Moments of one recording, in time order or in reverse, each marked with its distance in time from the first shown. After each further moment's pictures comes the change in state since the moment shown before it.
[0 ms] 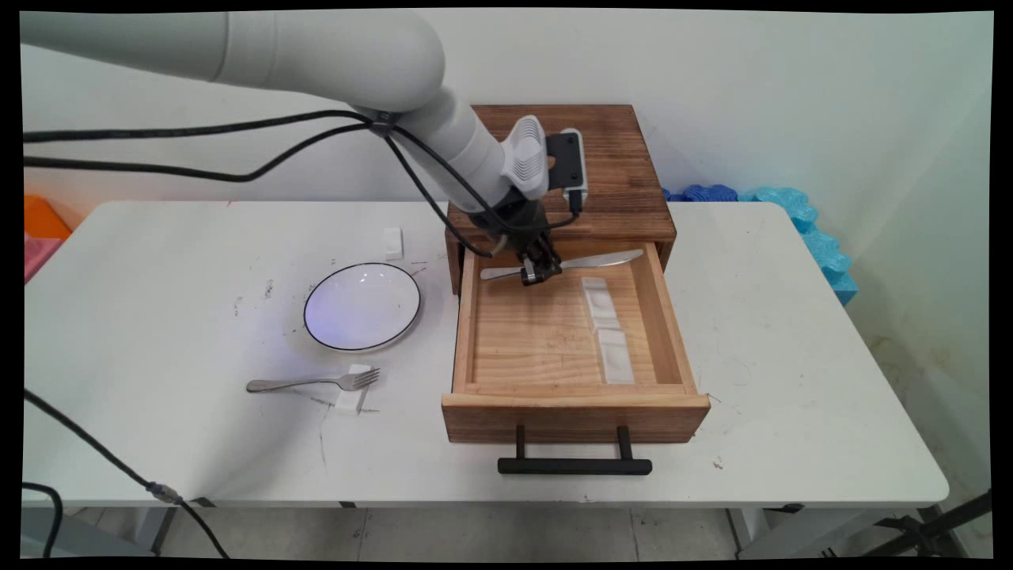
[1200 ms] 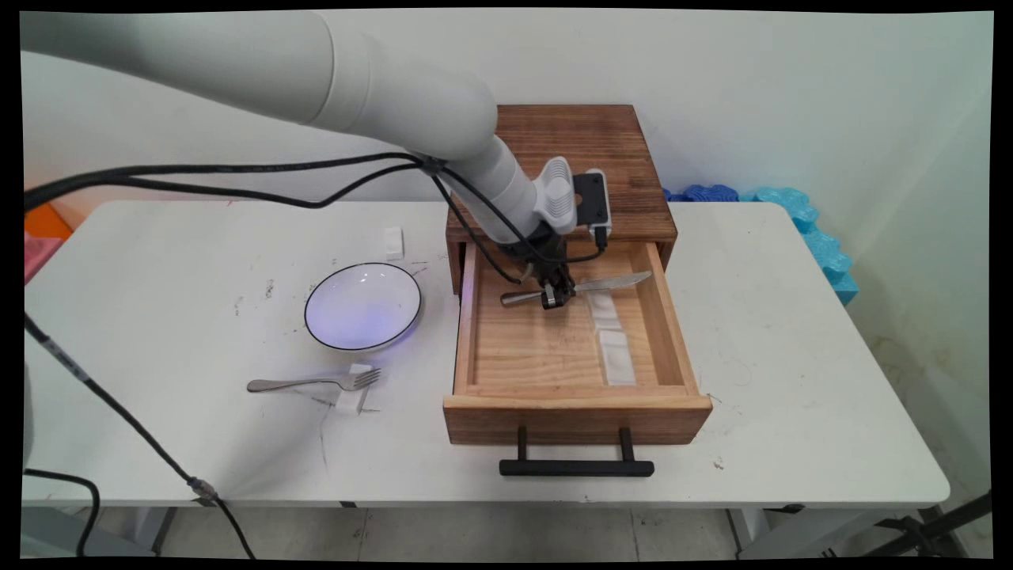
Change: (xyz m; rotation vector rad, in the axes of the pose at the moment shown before) arm 0.011 0.007 0.060 -0.017 -0.031 -0.001
